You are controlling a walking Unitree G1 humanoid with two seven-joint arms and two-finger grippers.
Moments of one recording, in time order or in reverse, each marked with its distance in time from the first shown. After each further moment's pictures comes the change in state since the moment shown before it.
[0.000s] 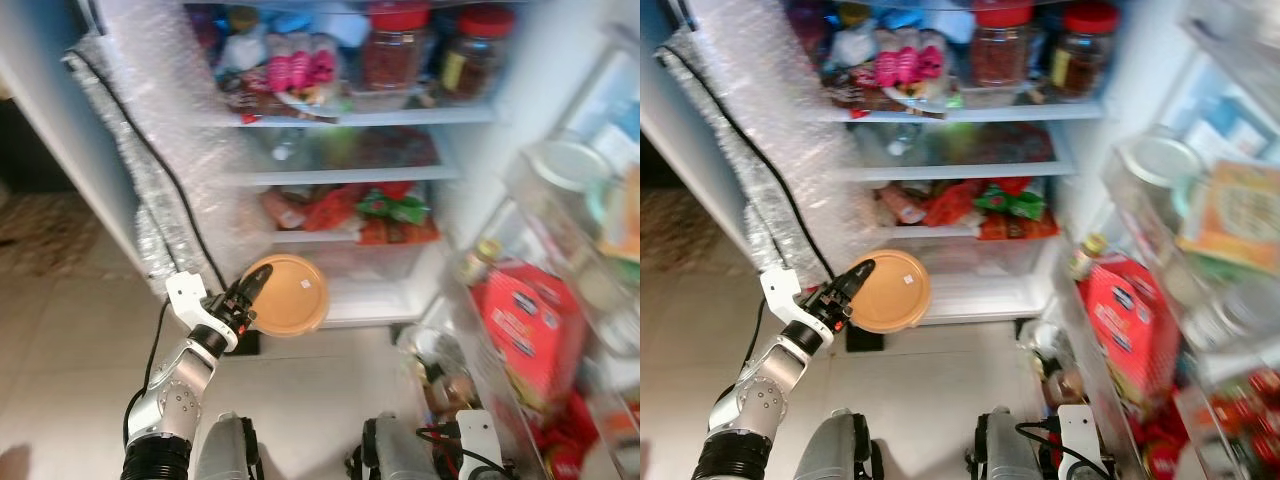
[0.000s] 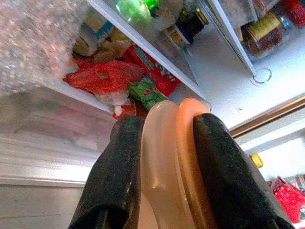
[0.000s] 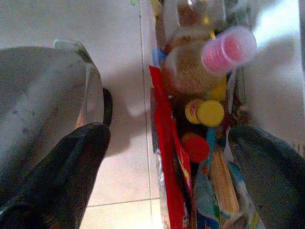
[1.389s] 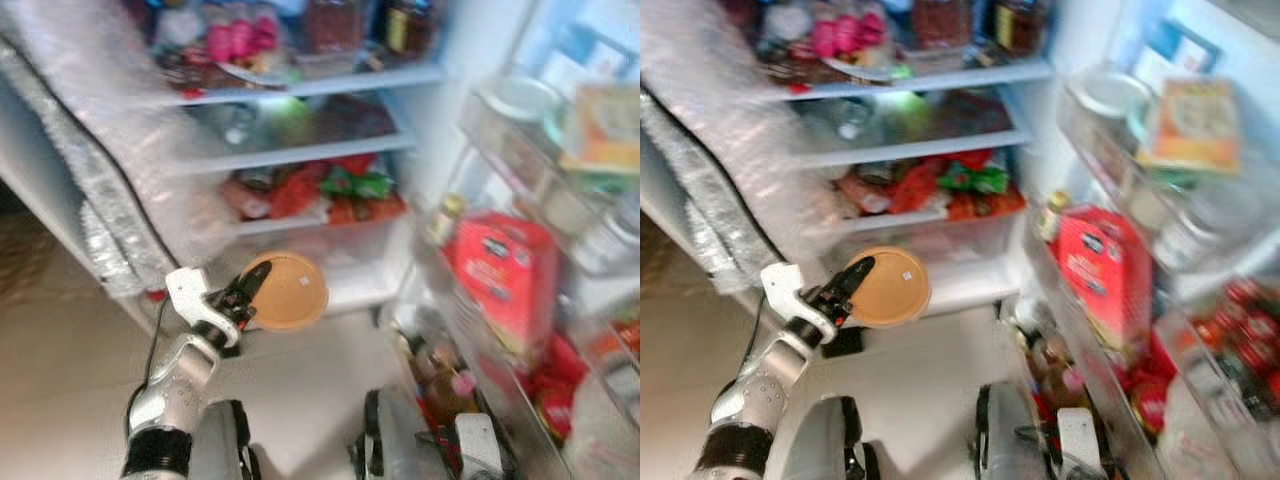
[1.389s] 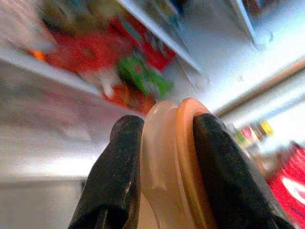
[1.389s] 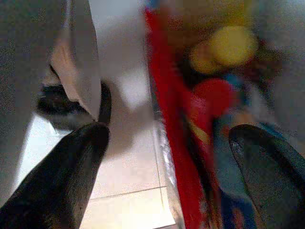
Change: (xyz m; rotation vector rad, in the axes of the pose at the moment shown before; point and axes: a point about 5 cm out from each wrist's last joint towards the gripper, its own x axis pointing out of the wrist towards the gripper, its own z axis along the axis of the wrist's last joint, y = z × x) left arm 0.012 -0.005 0.007 0.025 -0.025 -0.023; right arm -0.002 0.004 -0.015 -0.001 0.036 -0.005
